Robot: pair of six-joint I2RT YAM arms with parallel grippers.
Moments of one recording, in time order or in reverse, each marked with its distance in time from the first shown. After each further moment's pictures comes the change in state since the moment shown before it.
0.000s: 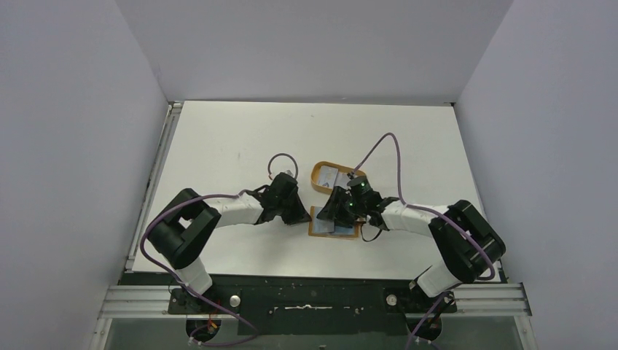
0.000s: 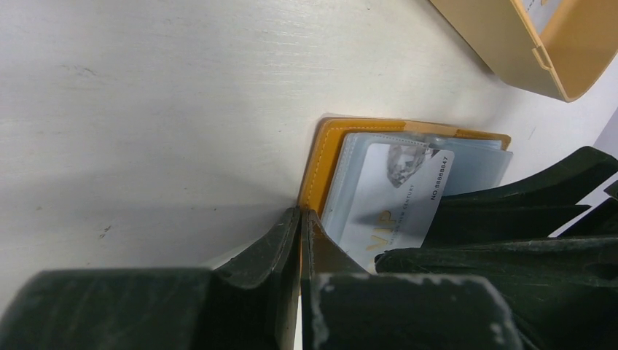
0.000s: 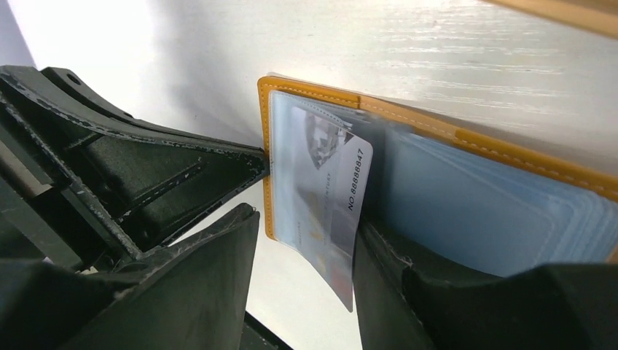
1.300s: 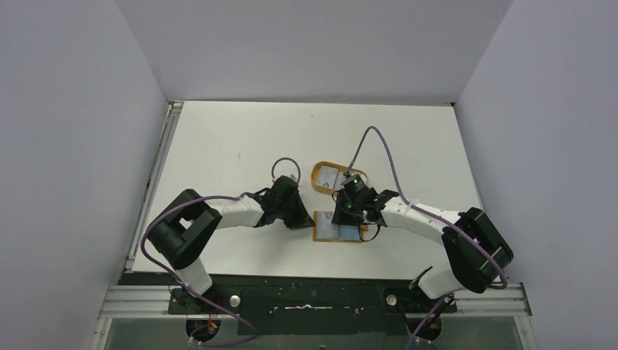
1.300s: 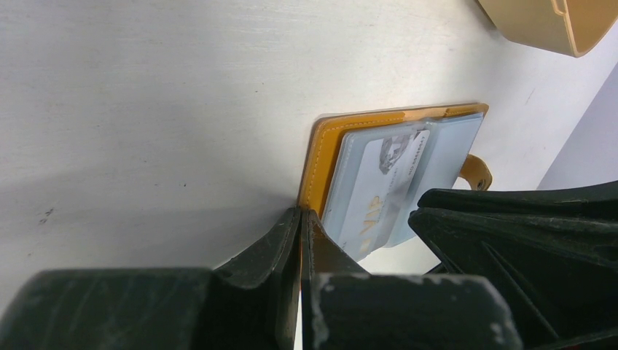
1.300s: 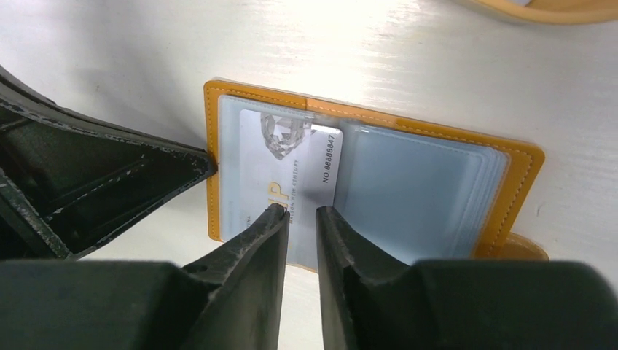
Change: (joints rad) left arm -0.014 -0.002 -0.027 0.030 0.066 -0.013; right arm 0.073 -0.068 0.144 -0.396 0.231 -0.228
